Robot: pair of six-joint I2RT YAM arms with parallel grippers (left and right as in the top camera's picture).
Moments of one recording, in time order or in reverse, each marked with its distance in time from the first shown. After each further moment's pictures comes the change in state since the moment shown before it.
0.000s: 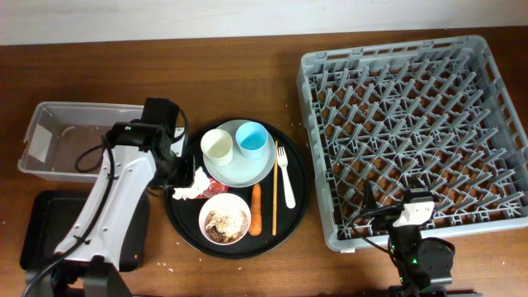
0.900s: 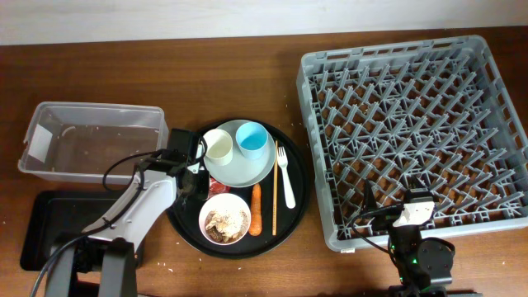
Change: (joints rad) left arm -0.076 0.028 -0.360 0.525 -0.079 -0.005; right arm 0.000 0.000 0.000 0.000 0.000 0.000
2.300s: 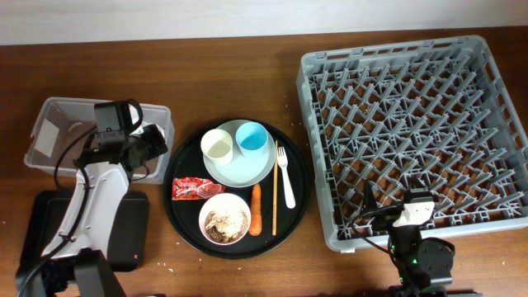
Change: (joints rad) left arm 0.319 -0.051 0.150 0.162 0.139 -0.136; right arm 0.000 -0.001 0.000 0.000 0.000 0.000
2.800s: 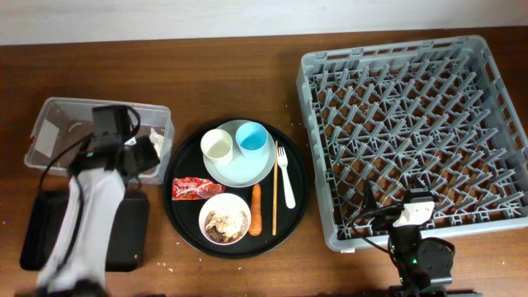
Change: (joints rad) left arm 0.000 -0.095 0.016 -0.220 -0.163 -0.001; right arm 0.000 0.001 0.000 0.000 0.000 0.000
